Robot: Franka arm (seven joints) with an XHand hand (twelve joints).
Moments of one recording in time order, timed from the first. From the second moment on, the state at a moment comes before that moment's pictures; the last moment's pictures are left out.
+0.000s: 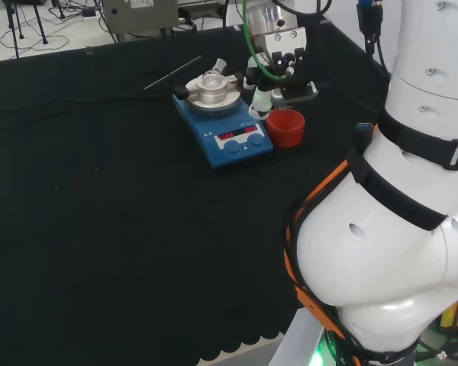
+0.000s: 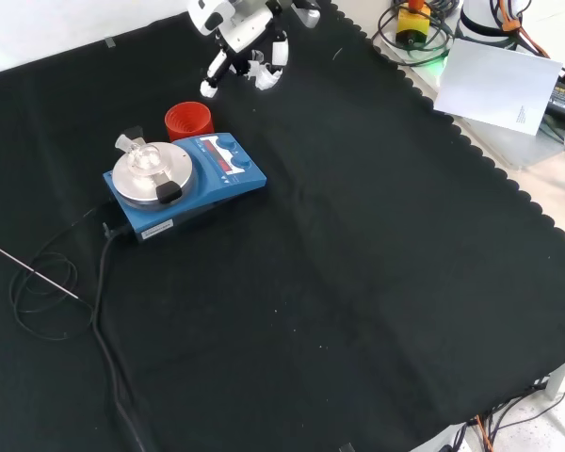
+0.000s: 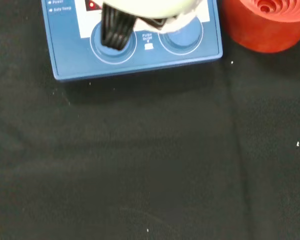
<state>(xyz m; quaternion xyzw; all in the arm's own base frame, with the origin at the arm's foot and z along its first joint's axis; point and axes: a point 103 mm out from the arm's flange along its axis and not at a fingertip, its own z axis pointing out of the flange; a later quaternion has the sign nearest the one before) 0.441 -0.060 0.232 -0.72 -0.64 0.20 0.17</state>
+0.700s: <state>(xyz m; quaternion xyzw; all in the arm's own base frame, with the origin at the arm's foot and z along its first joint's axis) 0.433 -0.055 0.221 -0.69 -0.63 0.26 0.23</state>
